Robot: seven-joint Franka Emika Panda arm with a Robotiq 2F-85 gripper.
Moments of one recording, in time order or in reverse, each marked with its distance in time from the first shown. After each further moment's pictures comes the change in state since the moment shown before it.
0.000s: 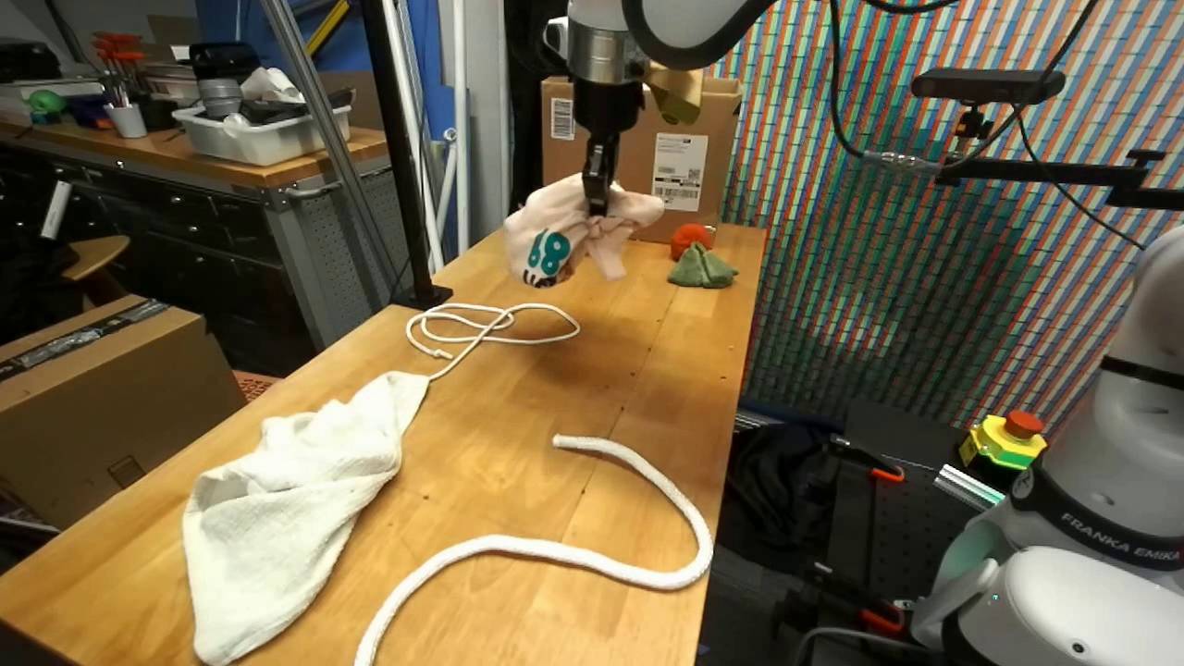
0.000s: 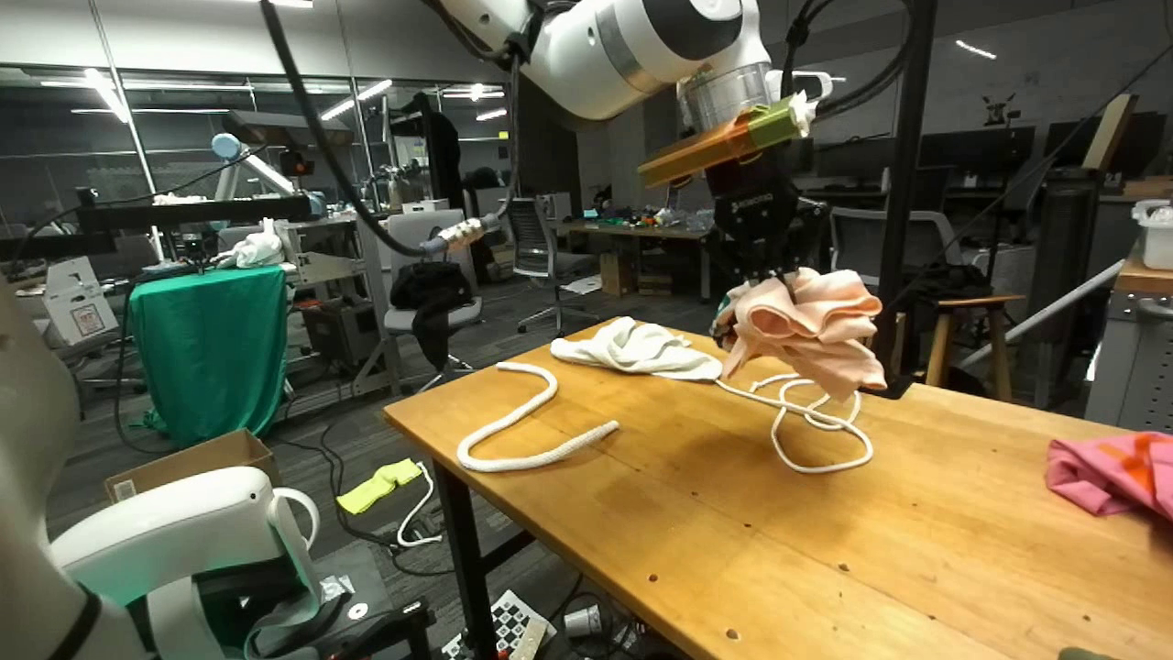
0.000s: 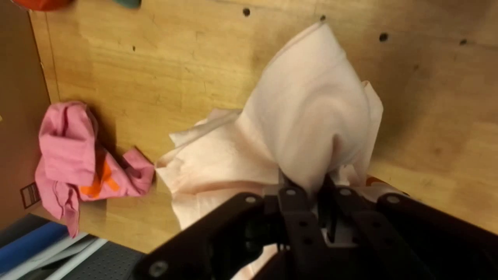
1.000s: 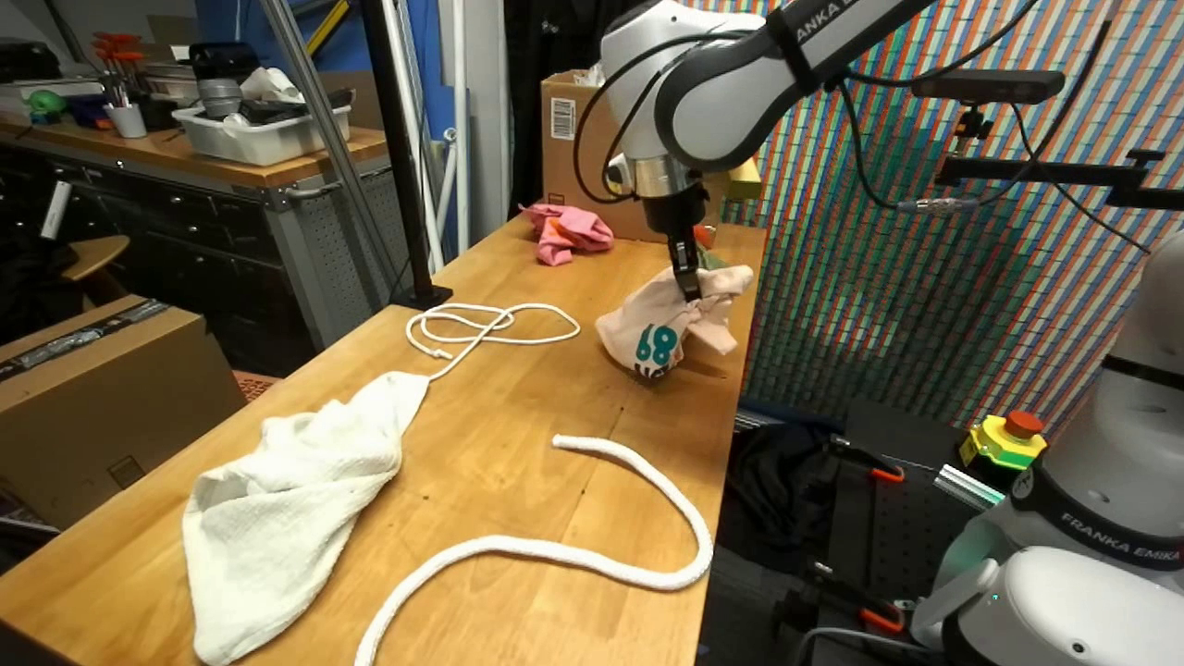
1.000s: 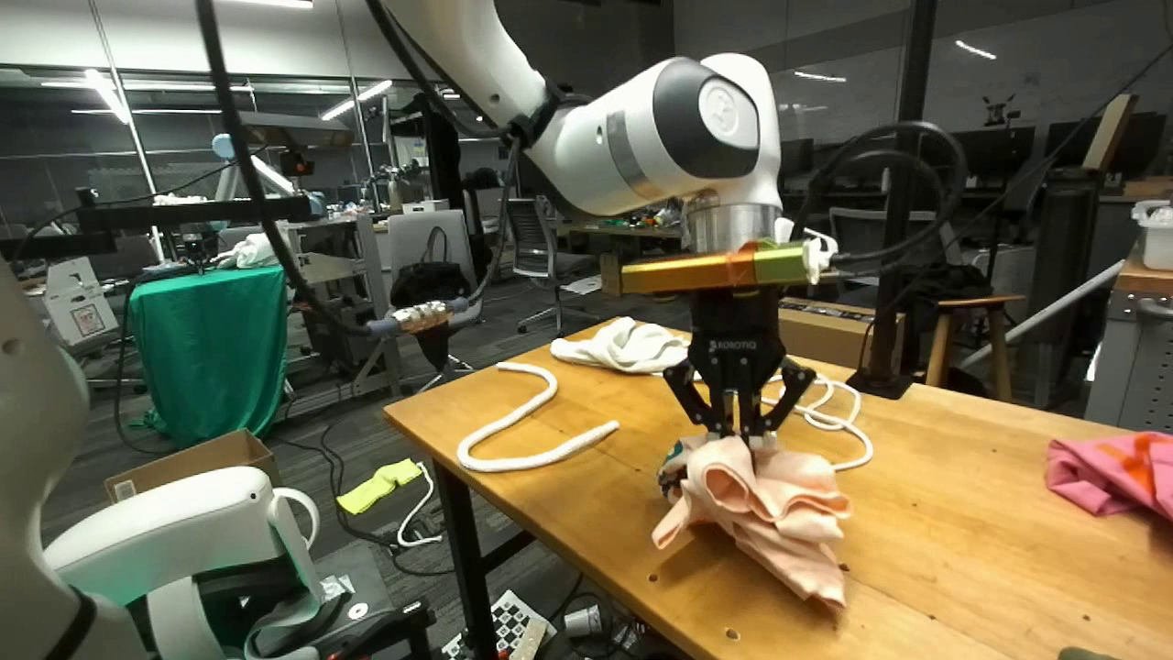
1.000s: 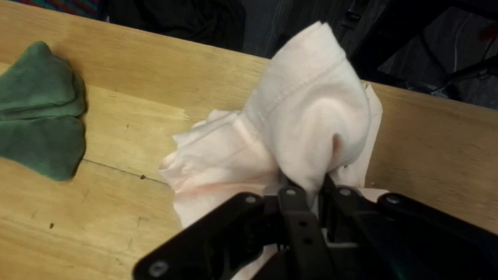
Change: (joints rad) arm -0.060 0.048 -0.017 -0.190 -0.017 -0.137 -0.121
